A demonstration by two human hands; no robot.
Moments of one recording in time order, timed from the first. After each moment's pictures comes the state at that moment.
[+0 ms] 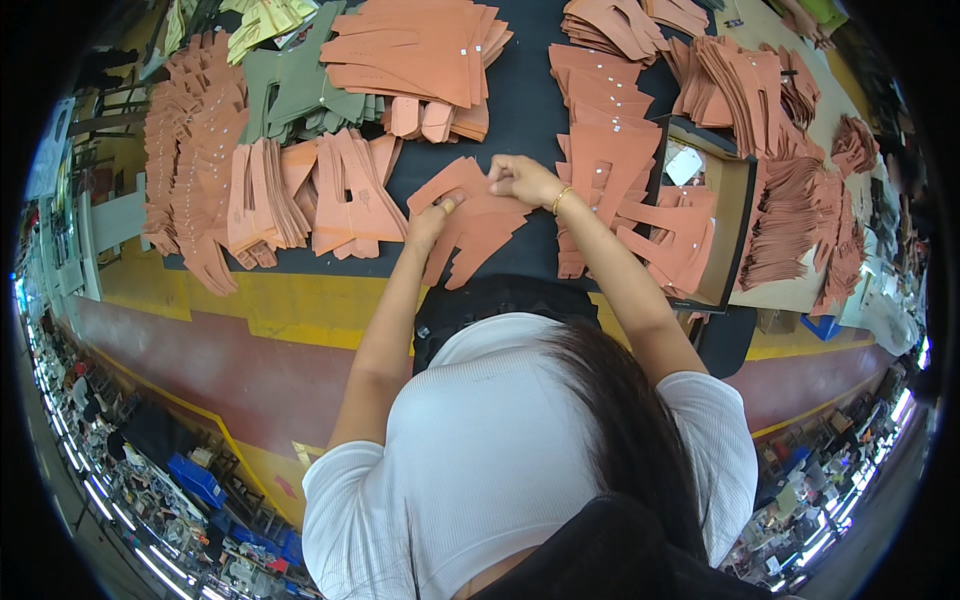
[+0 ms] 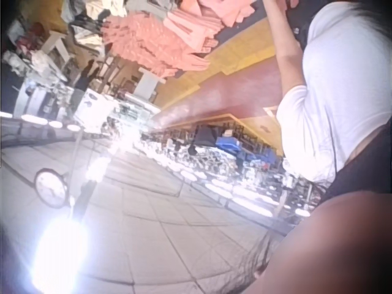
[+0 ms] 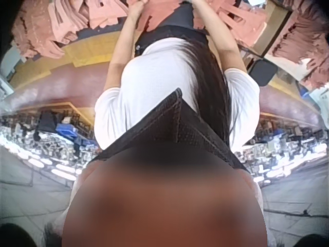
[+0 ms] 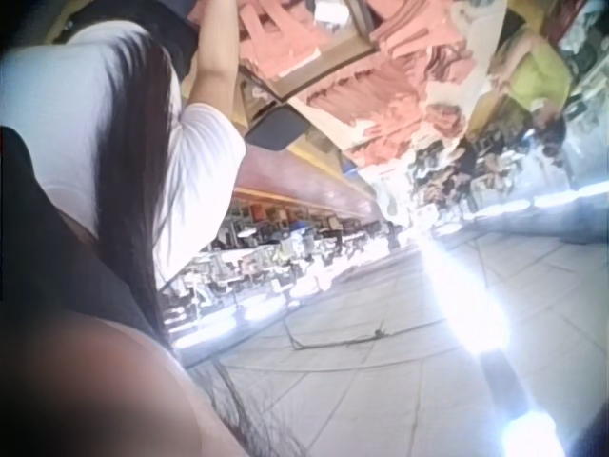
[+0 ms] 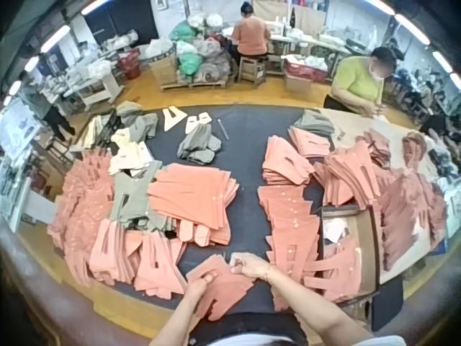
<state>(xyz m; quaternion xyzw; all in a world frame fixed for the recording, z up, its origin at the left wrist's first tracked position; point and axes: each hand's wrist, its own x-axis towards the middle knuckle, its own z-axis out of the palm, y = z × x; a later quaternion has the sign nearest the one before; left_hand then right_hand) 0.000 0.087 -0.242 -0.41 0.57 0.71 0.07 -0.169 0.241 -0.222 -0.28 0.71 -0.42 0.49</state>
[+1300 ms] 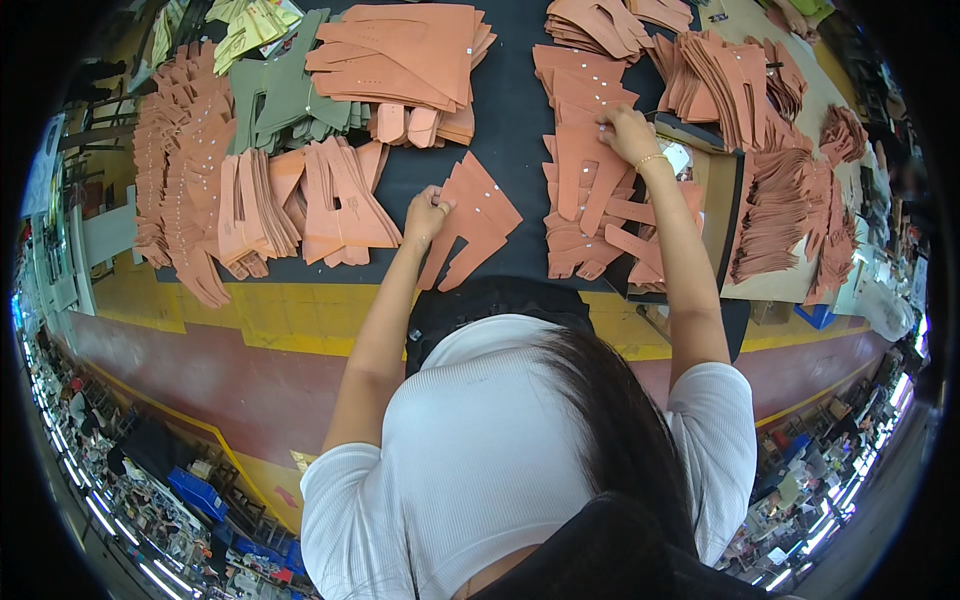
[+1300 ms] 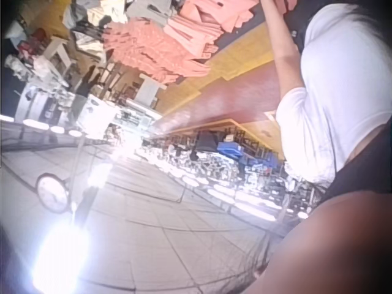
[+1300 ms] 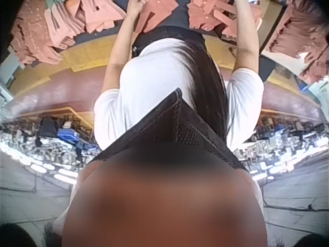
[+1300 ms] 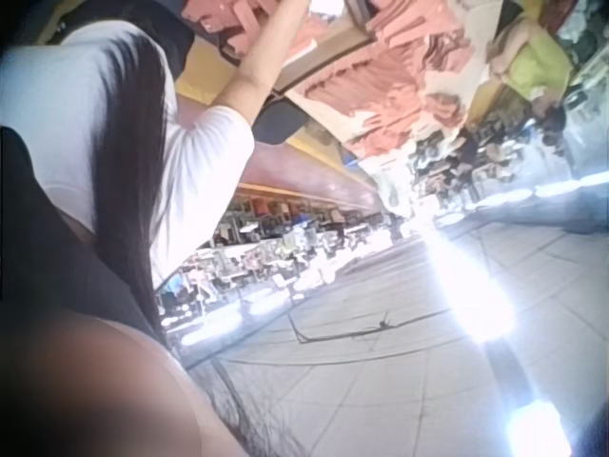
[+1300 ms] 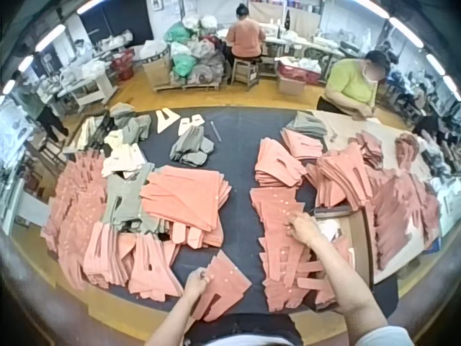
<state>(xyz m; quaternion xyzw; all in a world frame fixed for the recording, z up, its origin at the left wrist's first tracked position) -0.010 0.086 -0.274 -0.37 0.70 0.60 0.10 -0.296 0.345 -0.171 -0.31 0.93 -0.04 0.18</state>
